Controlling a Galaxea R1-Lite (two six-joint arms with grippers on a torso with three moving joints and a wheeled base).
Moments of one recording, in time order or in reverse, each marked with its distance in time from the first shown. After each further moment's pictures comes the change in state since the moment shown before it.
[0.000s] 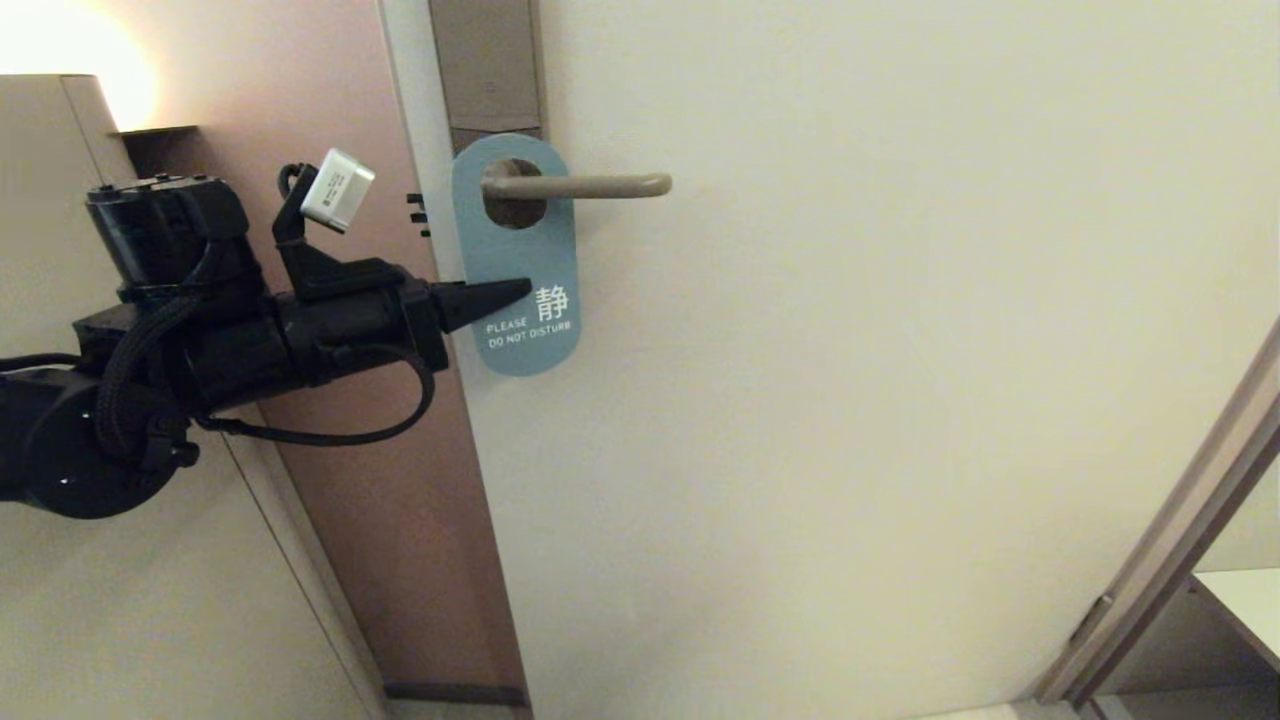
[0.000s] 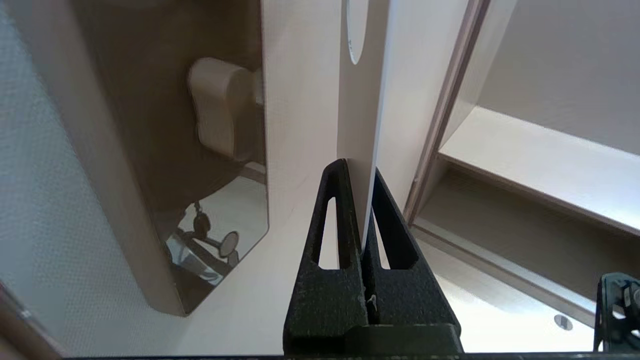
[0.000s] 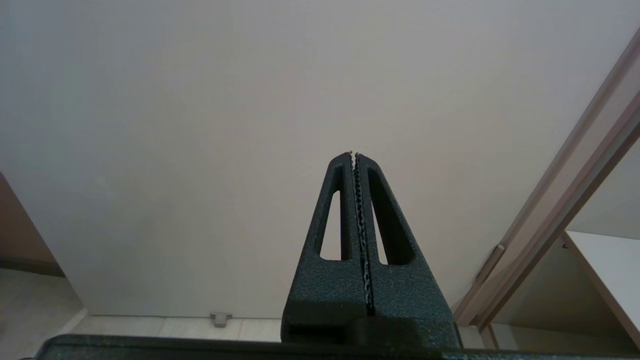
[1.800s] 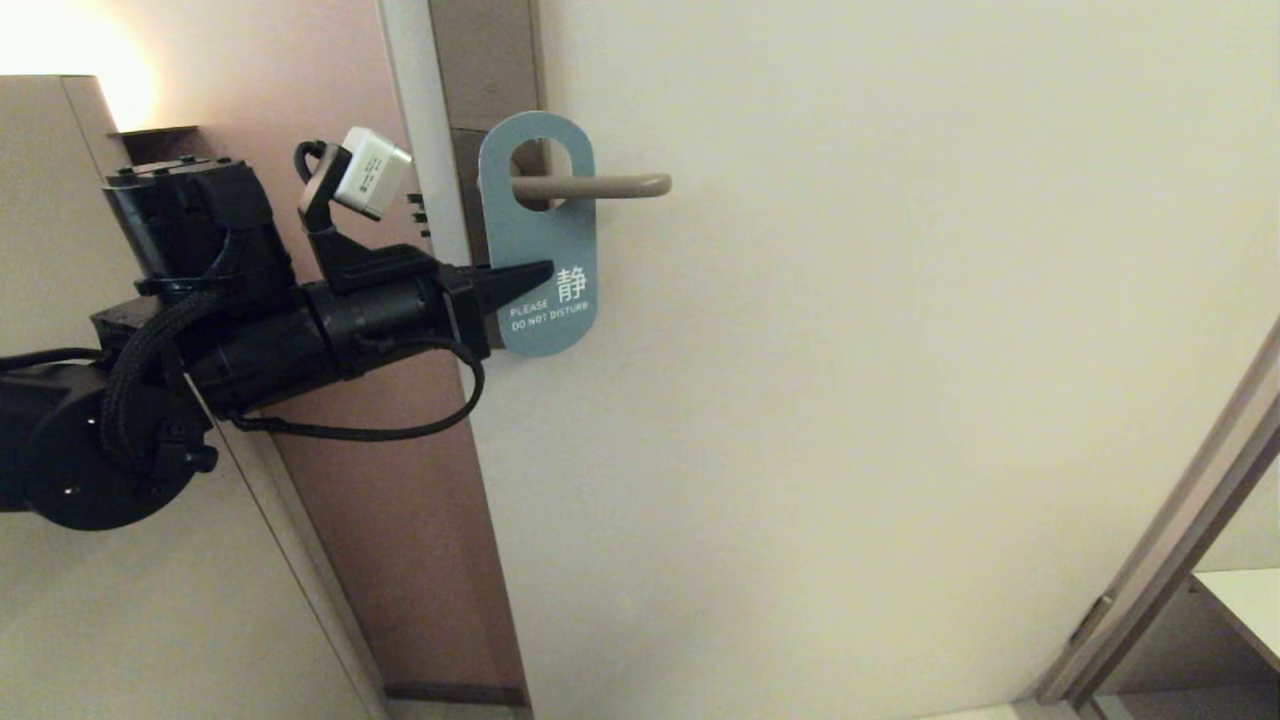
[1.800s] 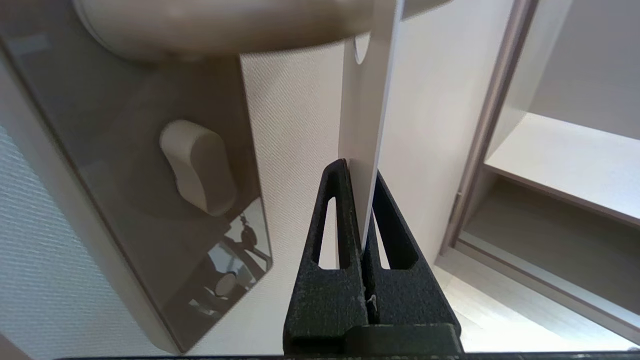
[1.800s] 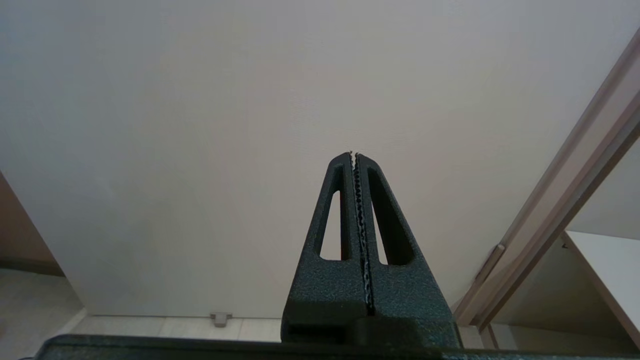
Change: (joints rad) left arm -0.102 -0.021 -0.017 0.007 0.213 0.074; right arm 0.000 0.000 0.000 0.000 0.001 0.000
